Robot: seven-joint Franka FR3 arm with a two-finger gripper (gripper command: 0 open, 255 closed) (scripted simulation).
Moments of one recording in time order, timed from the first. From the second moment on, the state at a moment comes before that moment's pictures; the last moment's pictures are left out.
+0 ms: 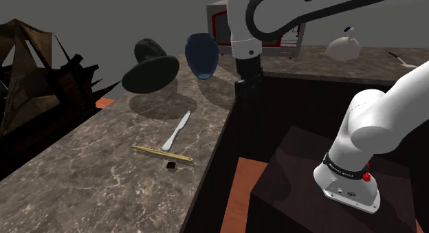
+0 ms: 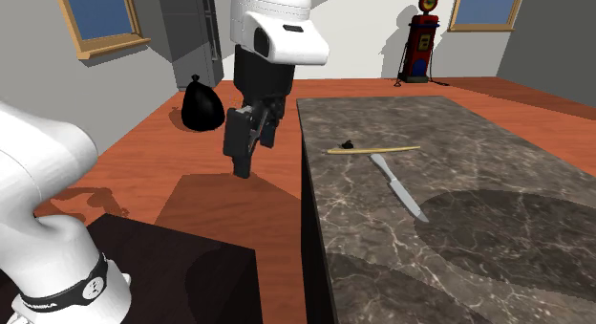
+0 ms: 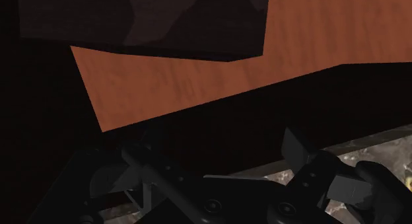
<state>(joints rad) 0.08 -0.50 0.22 -2.34 0.16 1.67 0.22</state>
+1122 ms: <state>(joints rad) 0.19 0.02 0.45 -1.97 0.01 1.94 0.38</state>
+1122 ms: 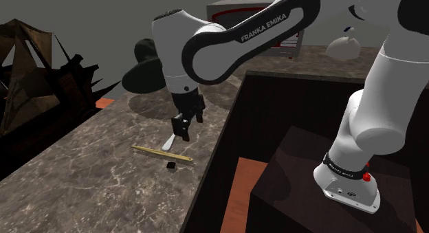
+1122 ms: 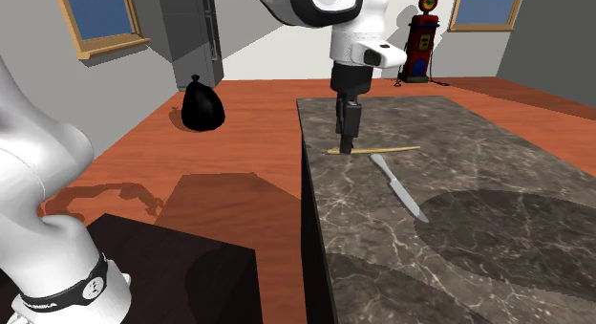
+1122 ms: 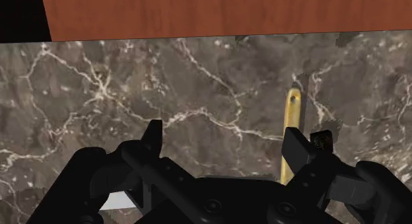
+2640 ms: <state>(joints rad) 0.29 0.30 0.49 -1.78 -0.18 2.05 0.49</state>
